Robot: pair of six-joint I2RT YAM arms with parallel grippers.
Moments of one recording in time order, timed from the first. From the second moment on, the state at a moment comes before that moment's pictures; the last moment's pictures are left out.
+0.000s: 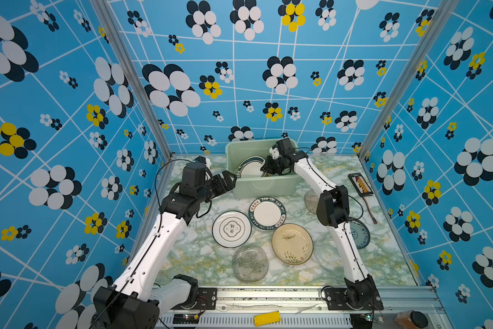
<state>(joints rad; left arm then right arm) -0.27 1.15 1.16 -0.56 0.23 -0.69 0.42 2.55 2.44 -0.74 -0.46 0.64</state>
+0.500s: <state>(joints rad) -0.27 1.15 1.16 -0.57 0.24 -0.70 0.42 2.58 2.44 -0.76 -0.44 0.60</state>
